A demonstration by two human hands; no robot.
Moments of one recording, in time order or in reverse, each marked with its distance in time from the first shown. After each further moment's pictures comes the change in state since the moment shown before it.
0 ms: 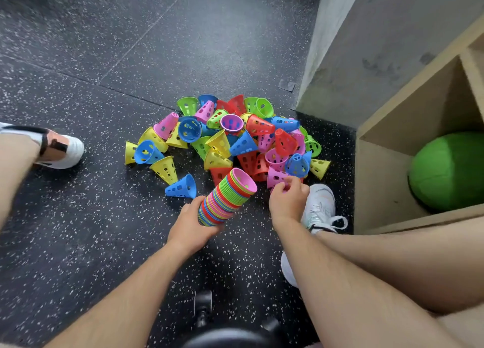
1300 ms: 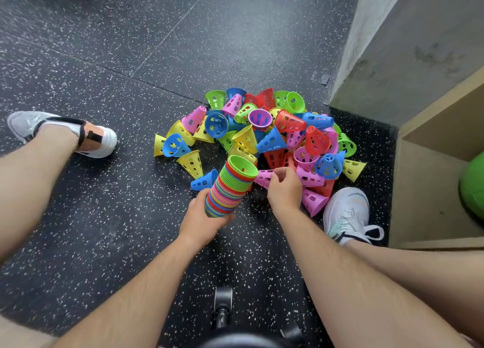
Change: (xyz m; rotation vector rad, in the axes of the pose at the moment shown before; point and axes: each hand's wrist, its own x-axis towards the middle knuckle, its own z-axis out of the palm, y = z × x) left_hand 0.008 -0.025 -0.018 -0.168 0.126 -0.076; right_hand -0.014 -0.036 0.050 -0.012 -0.304 -0.019
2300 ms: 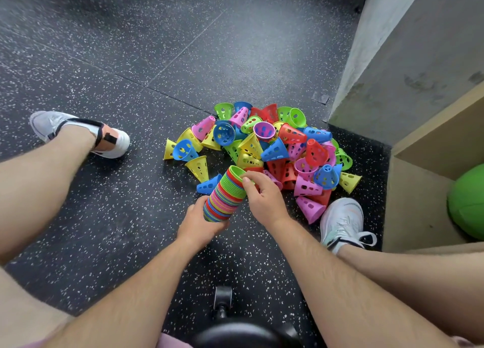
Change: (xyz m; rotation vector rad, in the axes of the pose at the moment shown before) left_hand -0.017 0.001 -0.015 0.105 0.019 -0.062; right_hand -0.057 -0.030 -0.008 0.110 -0.379 -0.486
